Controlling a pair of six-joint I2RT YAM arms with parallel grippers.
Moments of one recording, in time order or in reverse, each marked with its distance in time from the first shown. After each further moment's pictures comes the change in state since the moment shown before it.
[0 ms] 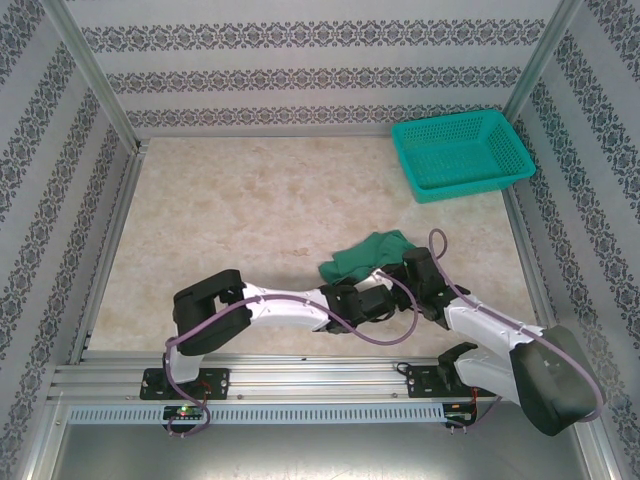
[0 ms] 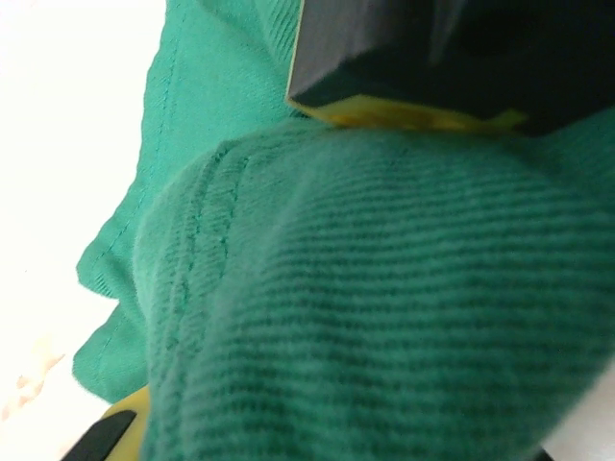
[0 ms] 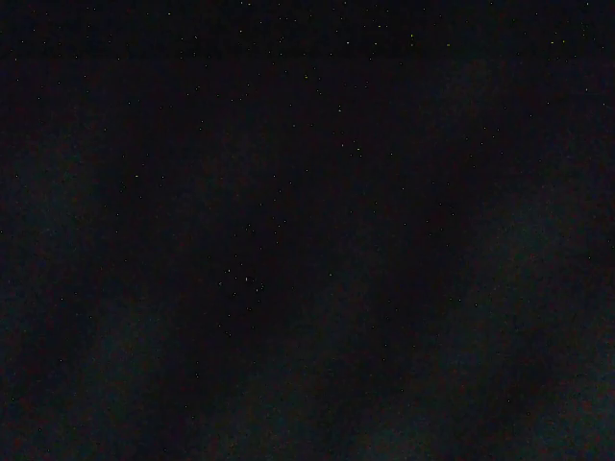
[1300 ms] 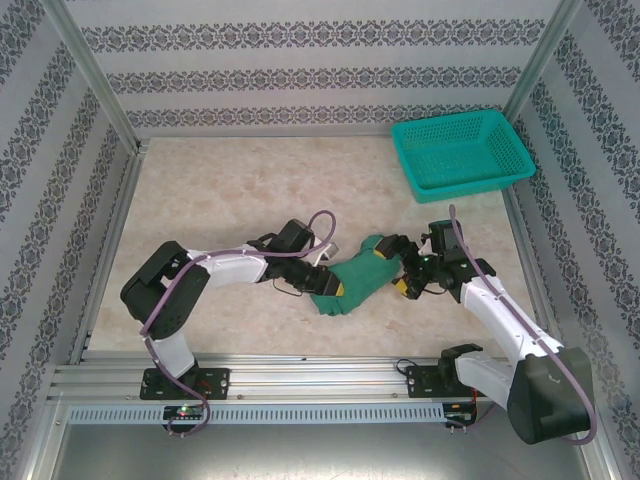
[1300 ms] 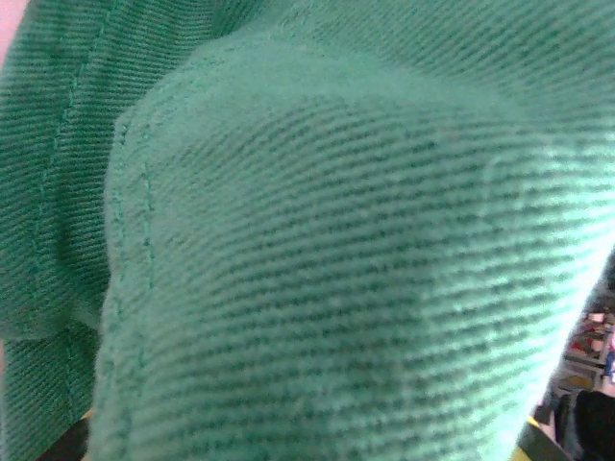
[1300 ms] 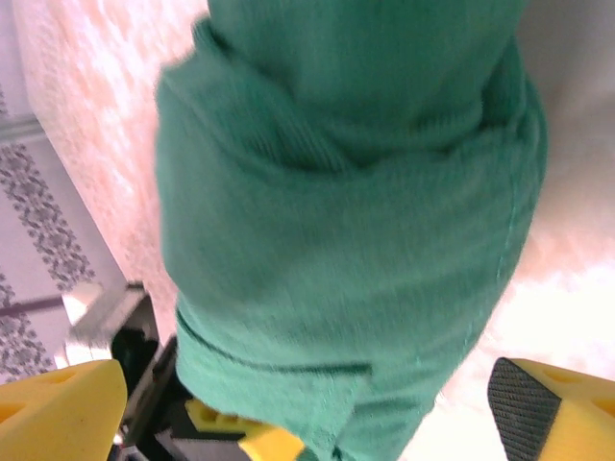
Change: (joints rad) left arm 0.525 -0.171 -0.284 0.198 1.325 -0.377; right arm -0.233 -0.045 0.257 -0.395 -0.393 -0.367
